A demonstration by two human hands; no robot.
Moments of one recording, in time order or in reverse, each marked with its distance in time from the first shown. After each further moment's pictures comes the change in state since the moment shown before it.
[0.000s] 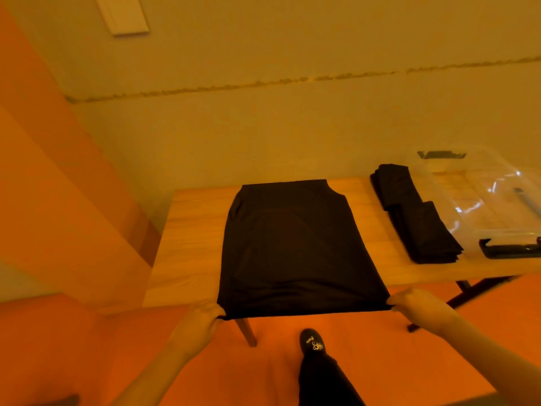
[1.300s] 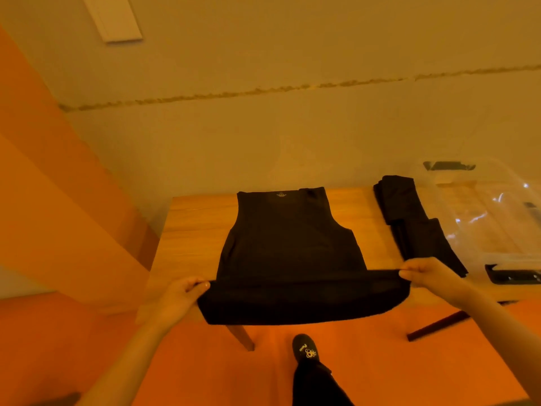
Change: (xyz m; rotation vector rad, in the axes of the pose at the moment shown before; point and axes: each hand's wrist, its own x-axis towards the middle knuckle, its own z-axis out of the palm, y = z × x) left_hand 0.046 0.027 -0.097 -0.746 0.062 -0.440; right_hand 0.028 0.046 -0.096 0.947 0.125 0.239
